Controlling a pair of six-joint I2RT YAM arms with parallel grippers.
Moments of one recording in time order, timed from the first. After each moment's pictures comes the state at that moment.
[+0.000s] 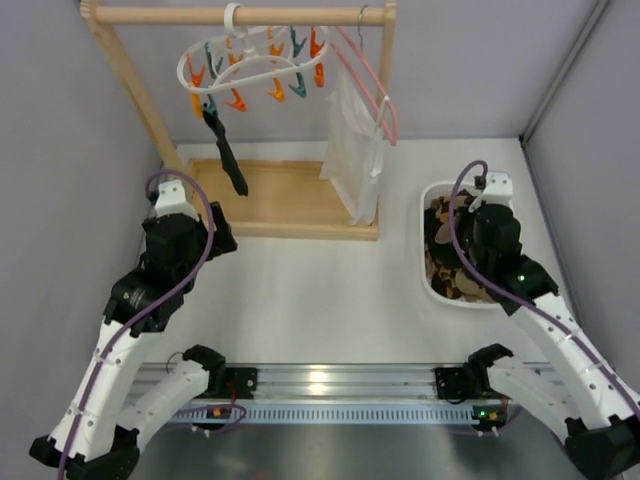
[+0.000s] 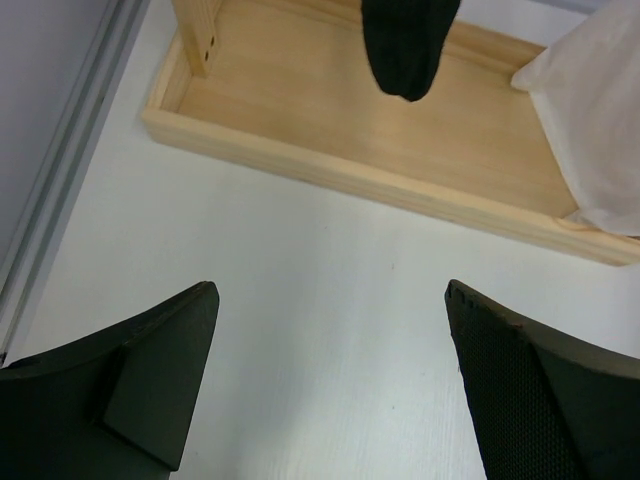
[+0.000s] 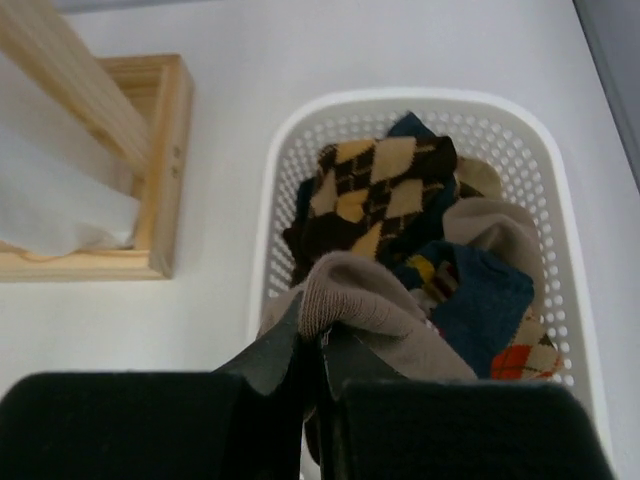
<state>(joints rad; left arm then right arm) -0.40 0.76 1.12 -0.81 -0.46 -0.39 0.44 0.81 0.84 -0.40 0.43 0.22</state>
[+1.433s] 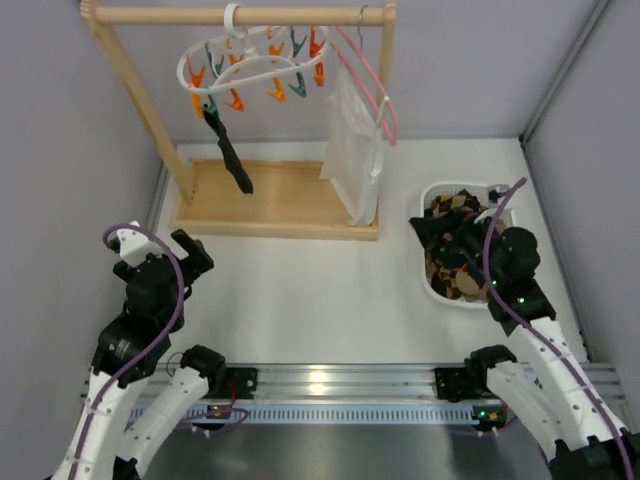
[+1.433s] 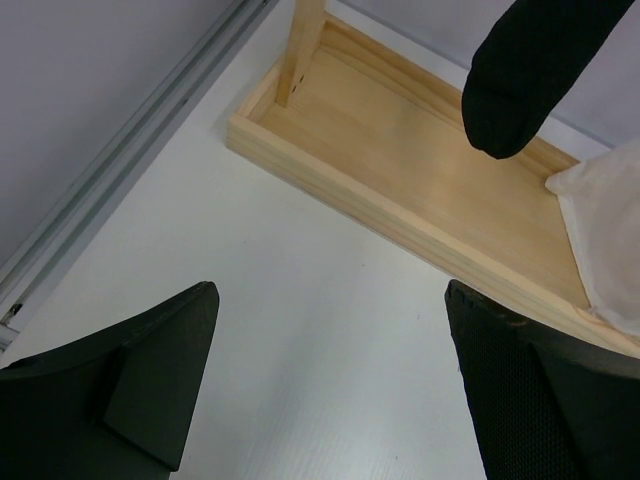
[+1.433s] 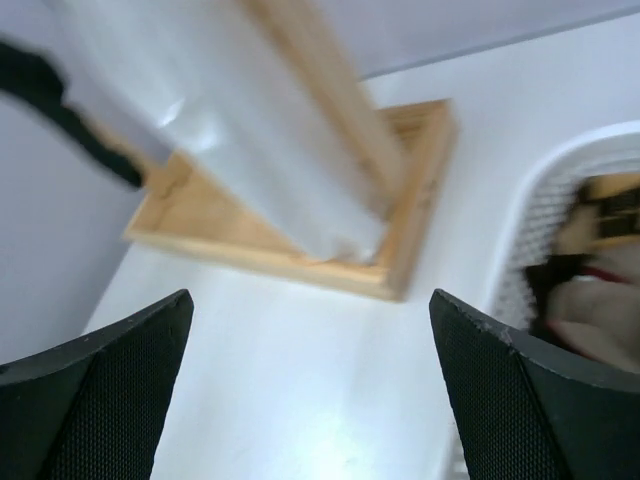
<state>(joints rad) -0.40 0.48 0.92 -0.81 -0.68 -0.52 0.12 0.69 0.60 0.00 -0.28 0.52</state>
